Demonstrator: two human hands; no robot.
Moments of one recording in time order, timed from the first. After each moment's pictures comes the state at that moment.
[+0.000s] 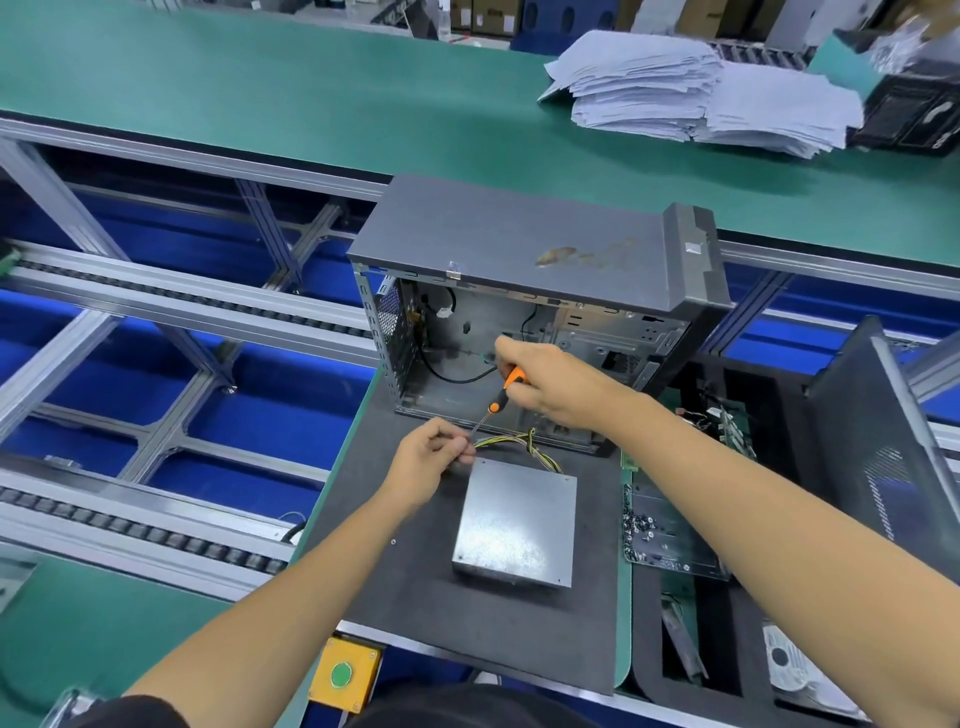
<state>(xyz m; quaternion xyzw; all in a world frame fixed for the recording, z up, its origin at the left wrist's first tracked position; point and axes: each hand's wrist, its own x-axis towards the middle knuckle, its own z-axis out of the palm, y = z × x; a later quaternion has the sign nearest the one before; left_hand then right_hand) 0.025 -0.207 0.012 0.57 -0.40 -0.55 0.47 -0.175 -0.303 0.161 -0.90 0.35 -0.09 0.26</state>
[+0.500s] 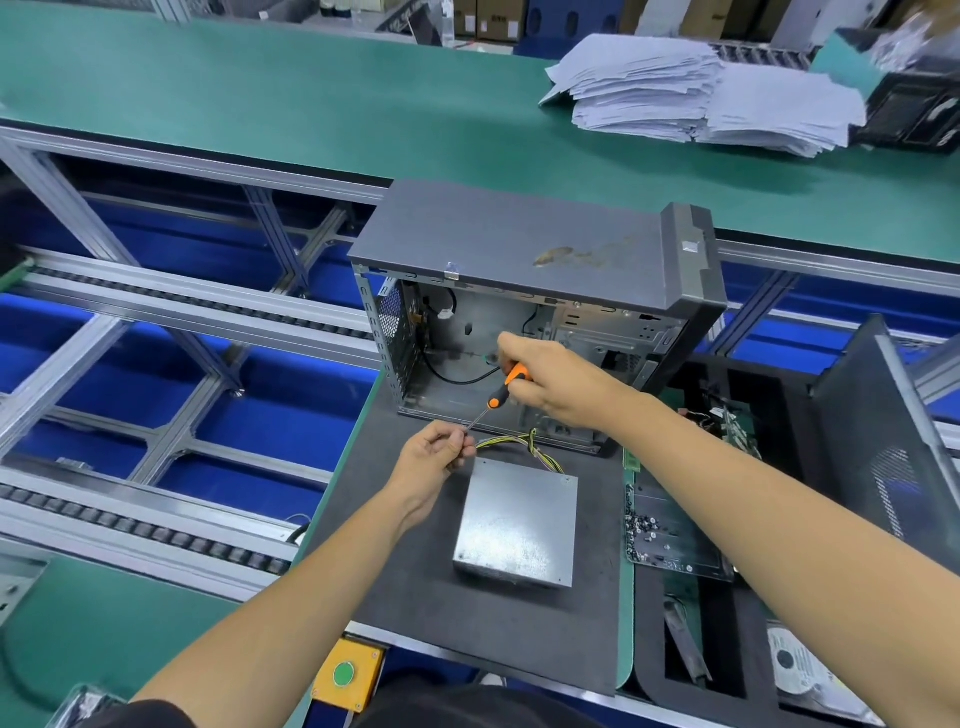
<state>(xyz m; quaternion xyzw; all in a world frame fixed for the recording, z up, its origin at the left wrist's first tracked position) 0.016 -0.205 0.013 0.51 -0.28 -0.62 0.53 -0.179 -0.301 0.165 -0.89 0.35 -0.11 0.27</state>
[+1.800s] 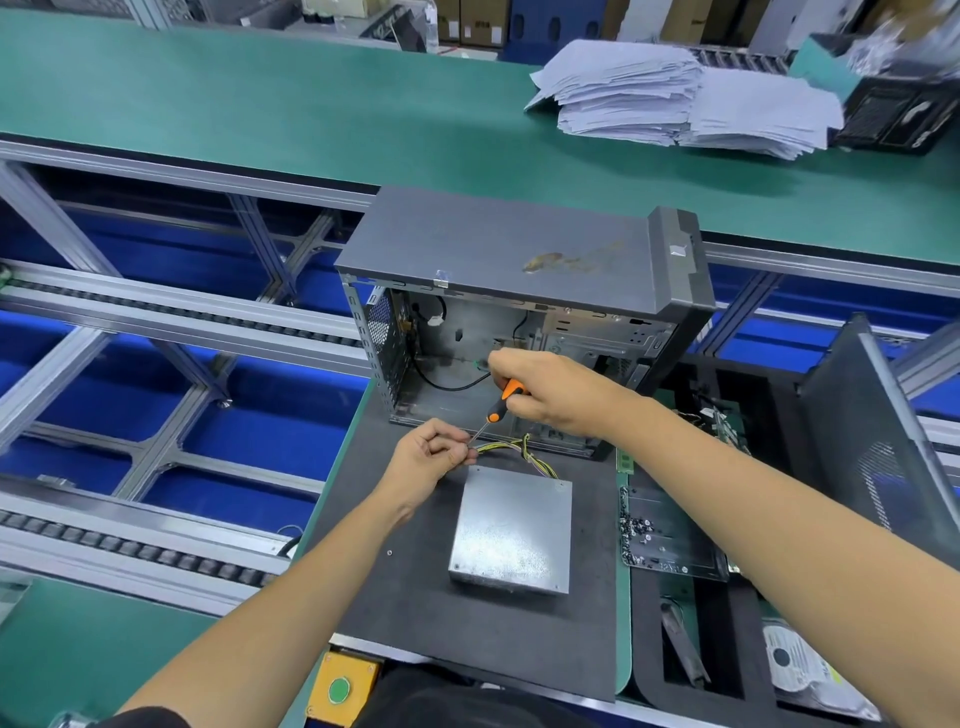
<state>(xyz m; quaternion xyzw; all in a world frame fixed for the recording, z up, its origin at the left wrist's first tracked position) 0.023 -0.215 0.016 0.50 -0.38 -0.59 0.50 -0.184 -0.299 0.171 -0.93 0.29 -0.09 0.20</state>
